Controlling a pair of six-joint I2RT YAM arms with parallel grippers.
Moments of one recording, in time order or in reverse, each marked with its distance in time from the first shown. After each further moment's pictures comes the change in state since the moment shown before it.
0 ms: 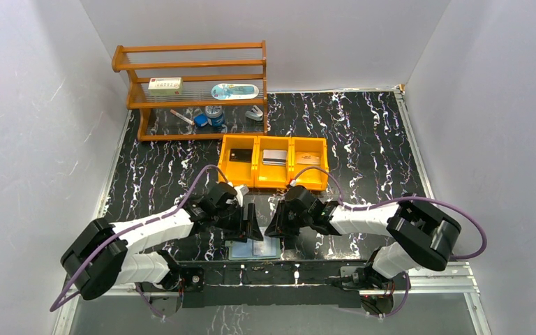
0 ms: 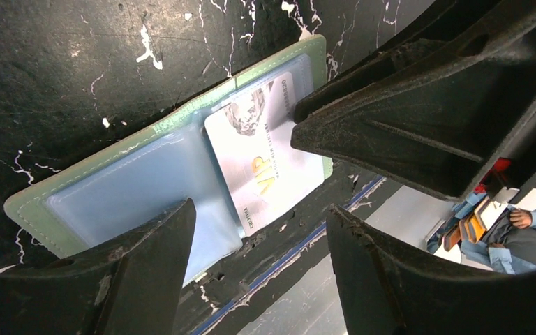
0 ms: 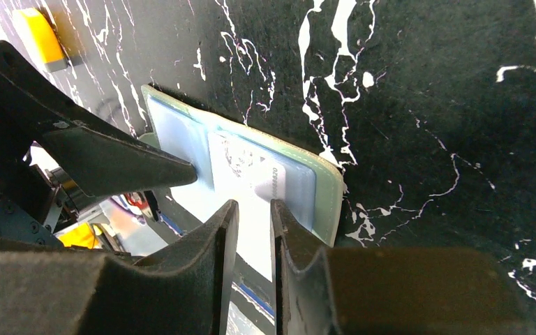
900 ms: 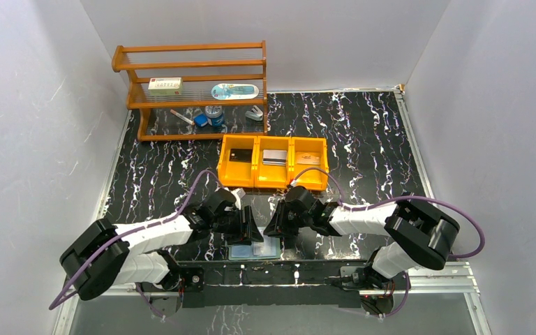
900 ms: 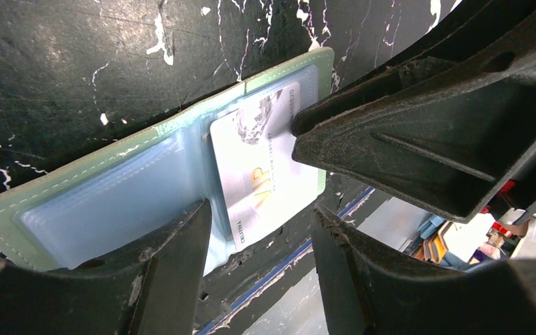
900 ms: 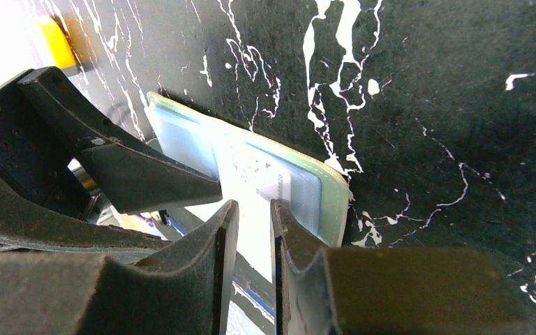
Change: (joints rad) left arm -0.042 -0.011 -0.097 0.157 -0.043 -0.165; right arm 0.000 0.011 -0.015 0.051 0.000 0.026
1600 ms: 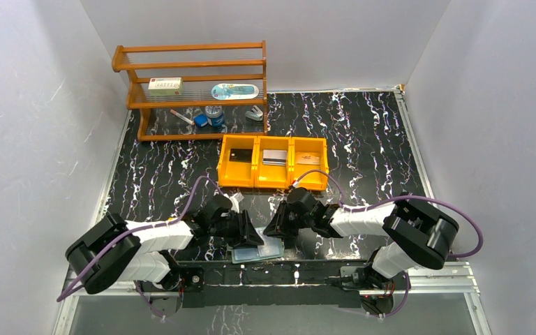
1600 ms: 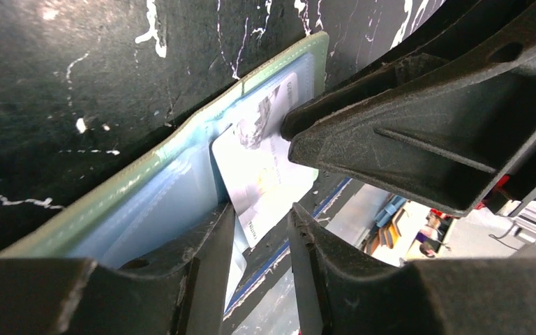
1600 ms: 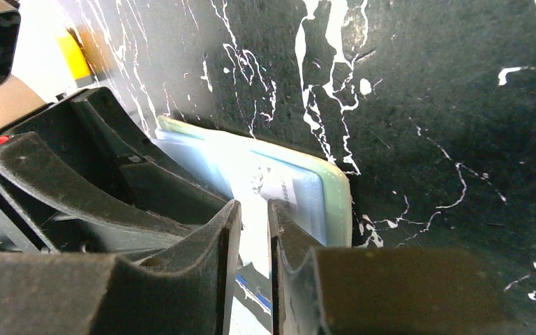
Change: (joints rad) left arm 0.009 0.048 -0.125 0.267 0.059 -0.121; right arm -0.001 0.006 -0.033 0.064 0.001 0.057
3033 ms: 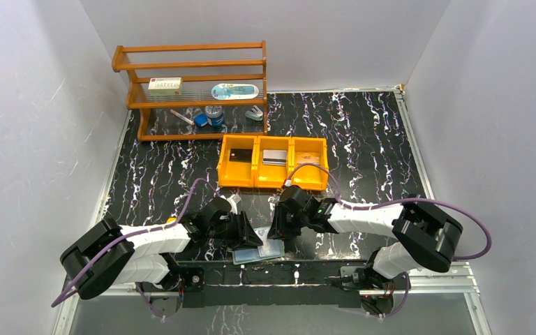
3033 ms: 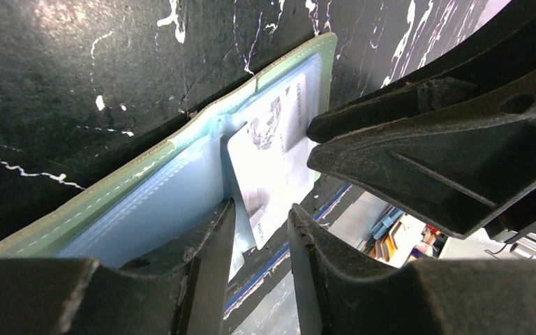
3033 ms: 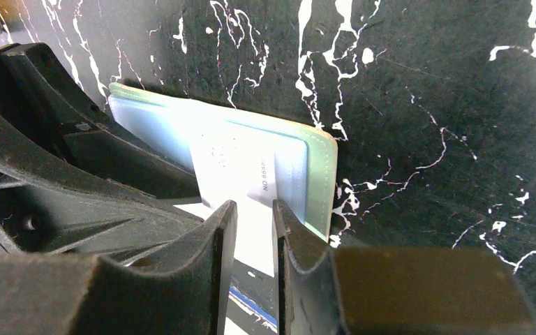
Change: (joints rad) left arm -0.012 -0.039 -0.019 -0.013 -0.043 -0.048; right arm 0.042 -0.039 0.130 -0.314 0.047 -0.211
